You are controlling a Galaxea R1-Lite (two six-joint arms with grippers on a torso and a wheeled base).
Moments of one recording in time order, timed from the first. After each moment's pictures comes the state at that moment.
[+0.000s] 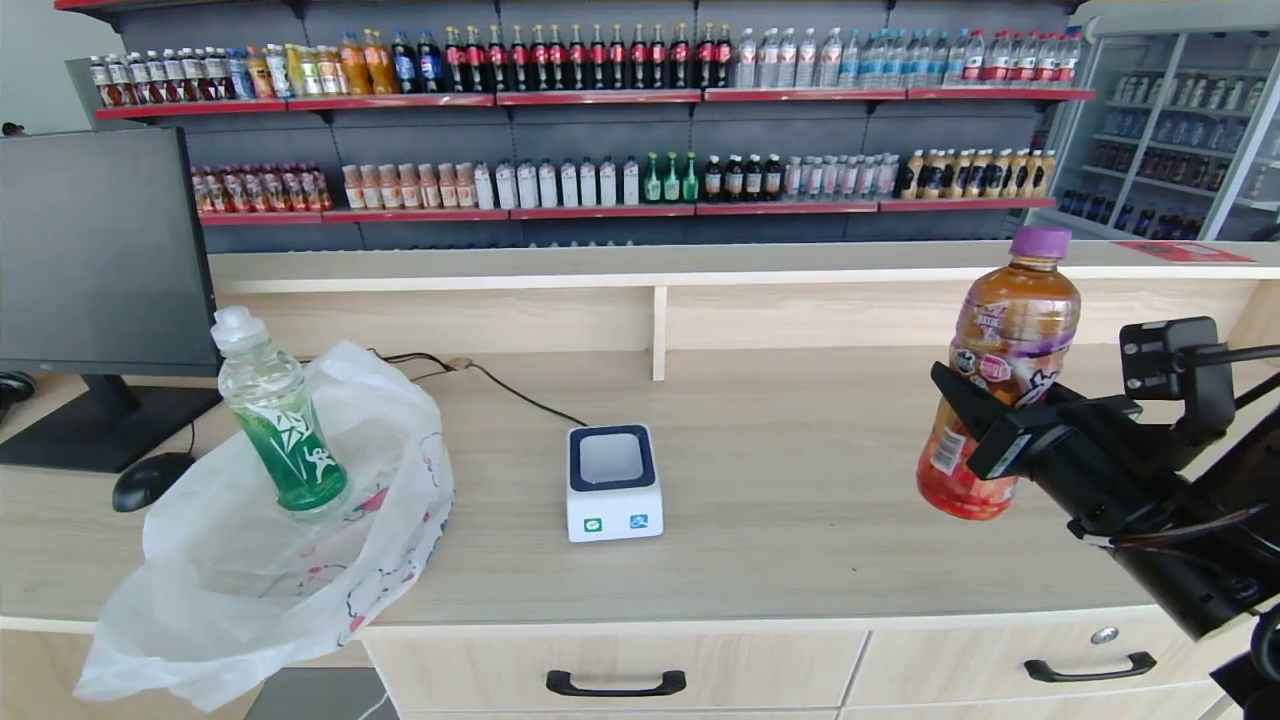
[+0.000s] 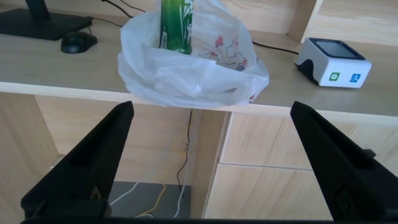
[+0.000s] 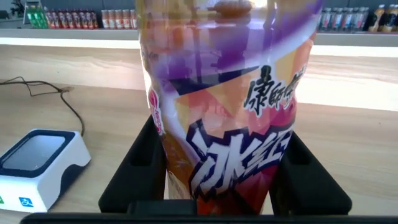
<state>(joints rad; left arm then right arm) 0.00 0.00 0.00 -0.01 0.00 -0.03 0.30 1.69 -0.31 -1.57 -0.08 -0.02</state>
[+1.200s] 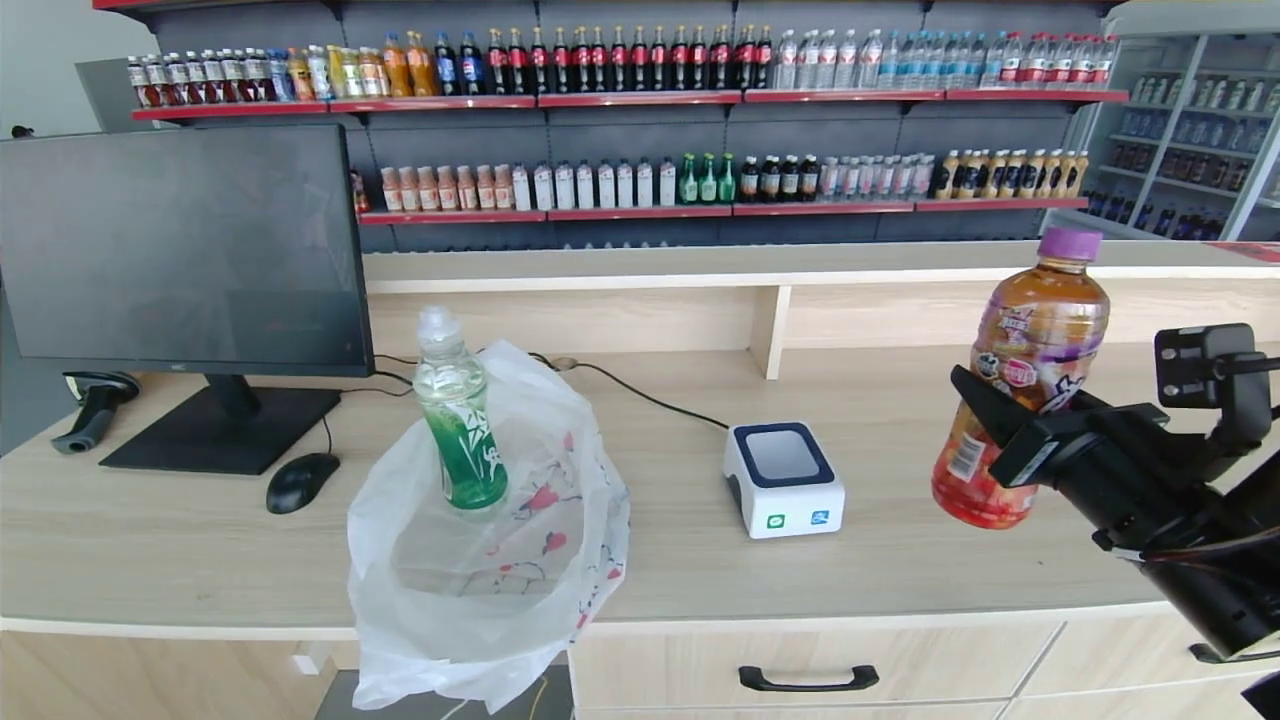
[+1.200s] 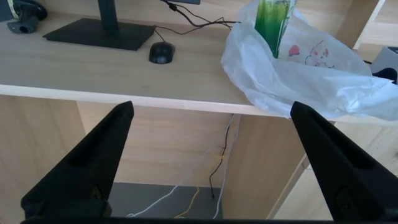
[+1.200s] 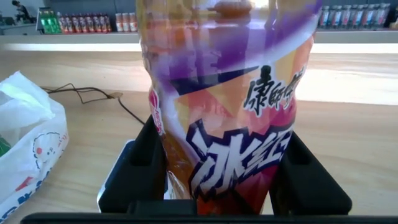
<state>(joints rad) 0.00 0.00 0.00 -0.01 0.00 -0.02 0.29 1.65 -0.27 -1.57 -0.08 0.00</state>
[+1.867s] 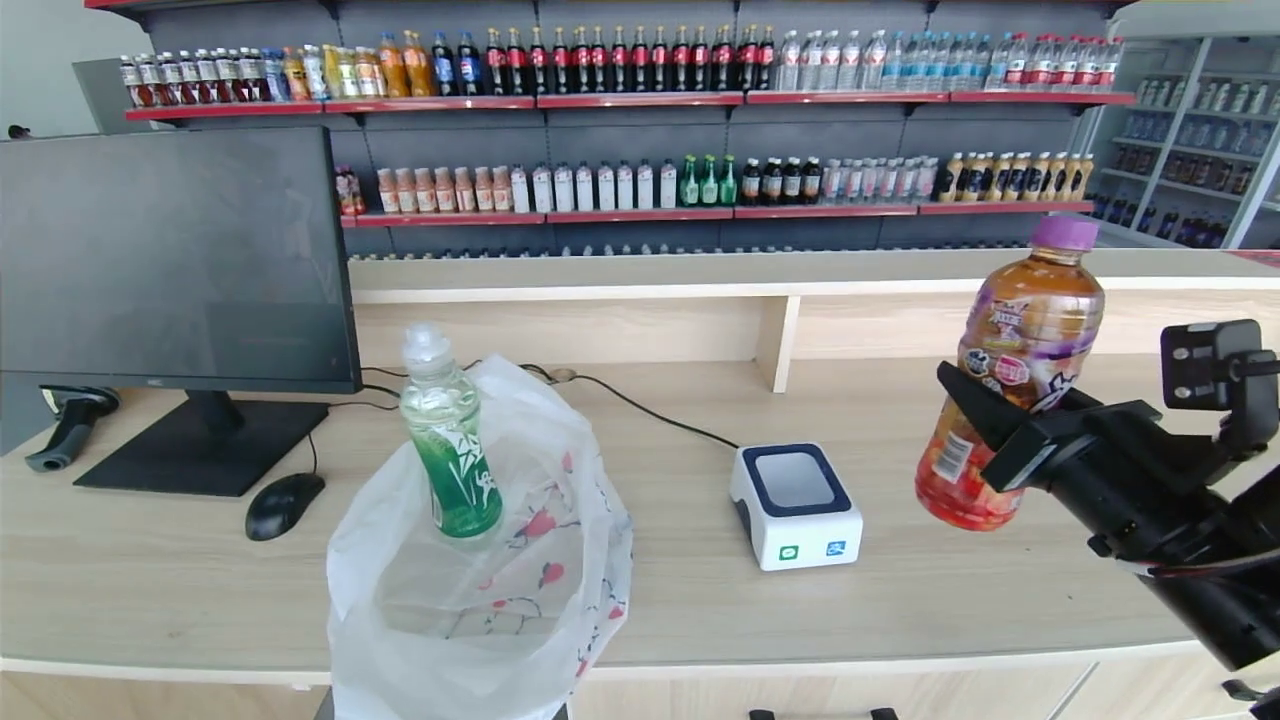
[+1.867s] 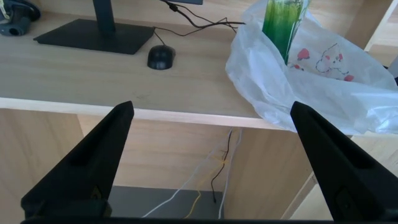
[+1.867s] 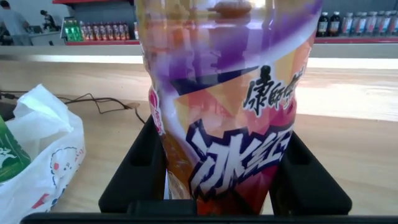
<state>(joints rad) 0.00 0.00 0.00 -0.01 0.00 -0.02 0.36 1.62 -0.27 -1.57 -0.08 0.02</state>
